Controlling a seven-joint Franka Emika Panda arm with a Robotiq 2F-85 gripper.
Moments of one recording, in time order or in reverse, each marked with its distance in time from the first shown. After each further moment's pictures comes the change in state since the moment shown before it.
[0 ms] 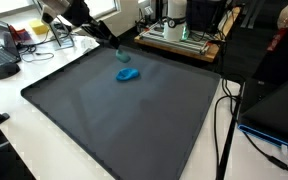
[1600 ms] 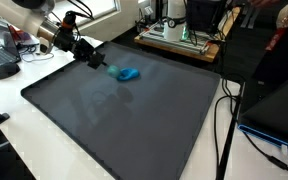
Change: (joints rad) arm -0.295 0.381 0.075 0.319 0.227 -0.078 -0.574
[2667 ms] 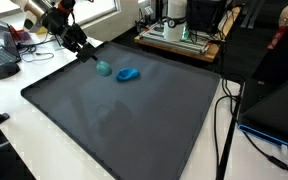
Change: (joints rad) arm 0.002 -0.251 0.006 -0.254 0.034 0.244 -0.056
